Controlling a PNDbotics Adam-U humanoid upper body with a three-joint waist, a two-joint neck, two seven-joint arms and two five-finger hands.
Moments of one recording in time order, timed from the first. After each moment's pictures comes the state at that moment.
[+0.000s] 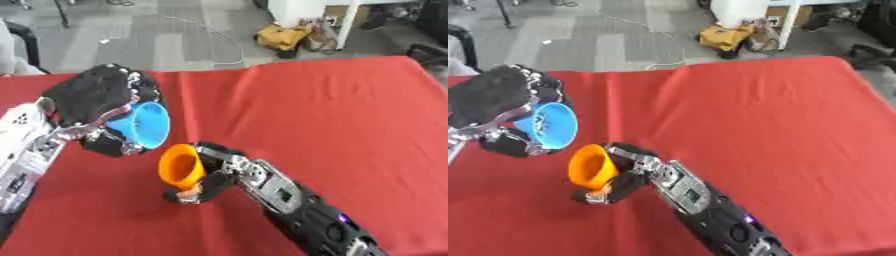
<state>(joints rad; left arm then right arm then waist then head) -0.96 0.31 -0.47 -1.38 -1.00 -0.46 -0.16 -0.62 -0.21 0.41 -1.25 -0.14 -0.16 0.45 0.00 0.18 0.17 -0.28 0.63</state>
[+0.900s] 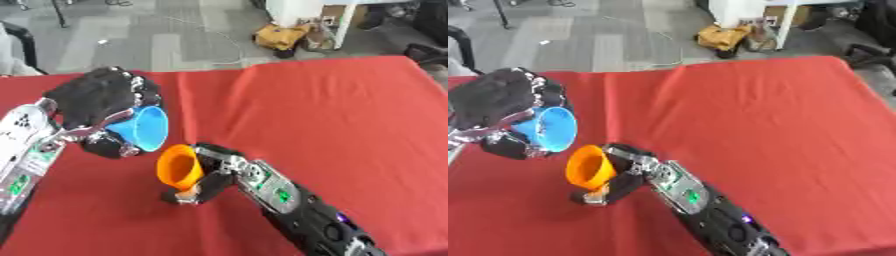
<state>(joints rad) -0.97 0.31 -0.48 -1.39 -1.05 -0.44 -0.20 -0.62 -0.20 0.41 -1.25 -0.14 -0.16 0.46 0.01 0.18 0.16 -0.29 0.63</state>
